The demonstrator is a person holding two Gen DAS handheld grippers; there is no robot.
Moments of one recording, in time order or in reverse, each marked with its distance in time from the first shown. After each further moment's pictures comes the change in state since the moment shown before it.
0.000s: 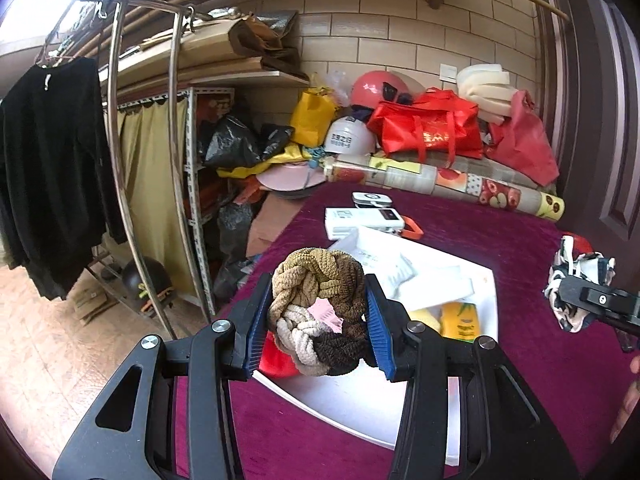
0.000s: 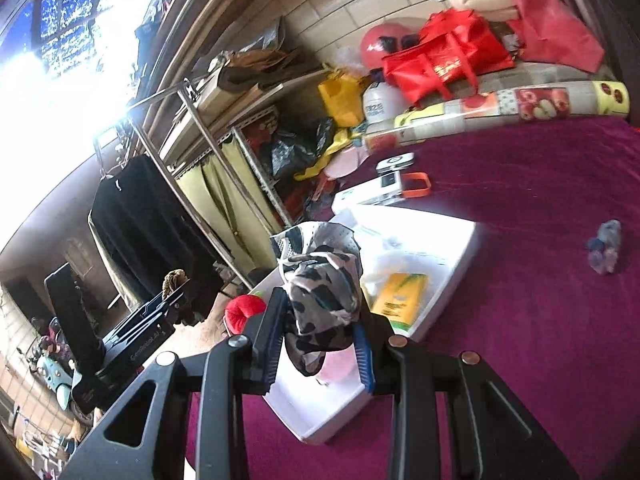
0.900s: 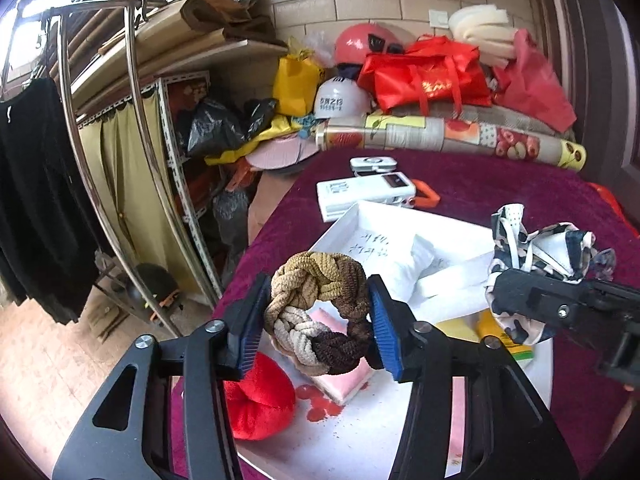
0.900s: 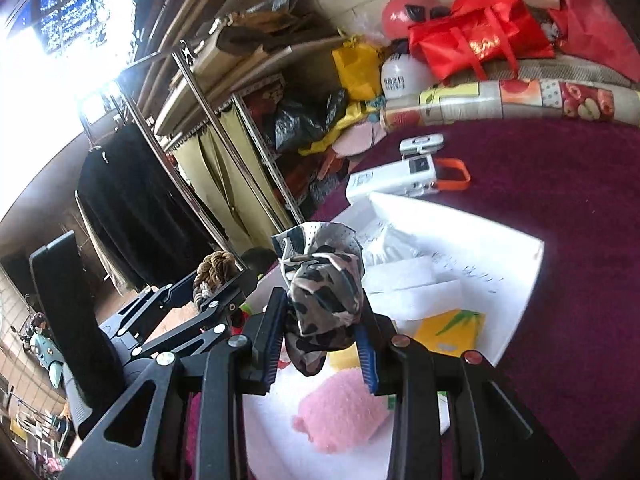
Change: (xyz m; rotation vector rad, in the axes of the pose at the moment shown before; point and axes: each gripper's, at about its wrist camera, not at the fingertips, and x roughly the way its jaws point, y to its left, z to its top) left arm 0.099 -0.037 0.007 0.144 0.118 0.047; right arm 0.094 0.006 0.013 -0.047 0.076 -0.014
